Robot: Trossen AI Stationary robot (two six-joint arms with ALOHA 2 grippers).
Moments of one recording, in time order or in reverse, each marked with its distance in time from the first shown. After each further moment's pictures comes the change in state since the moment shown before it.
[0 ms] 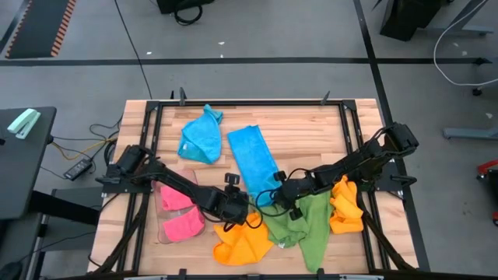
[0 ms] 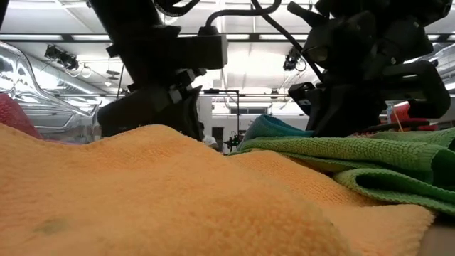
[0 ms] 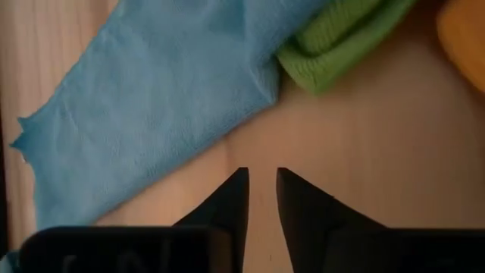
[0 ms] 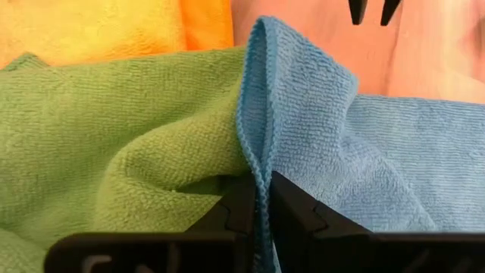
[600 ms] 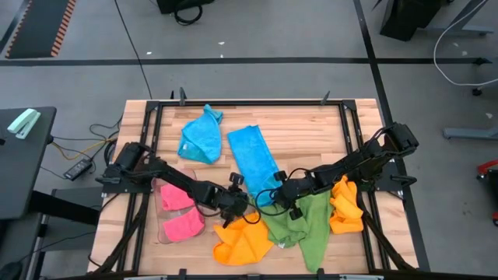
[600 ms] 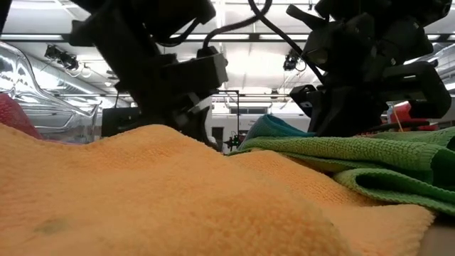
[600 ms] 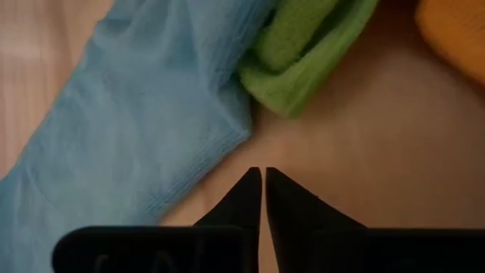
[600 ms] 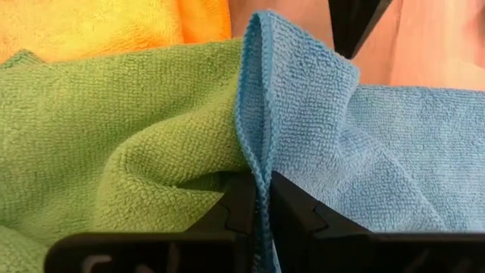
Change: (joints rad) left arm 0.057 -0.023 -0.211 0.434 0.095 0.268; right arm 0.000 0.000 0.000 -0.016 0.000 0.027
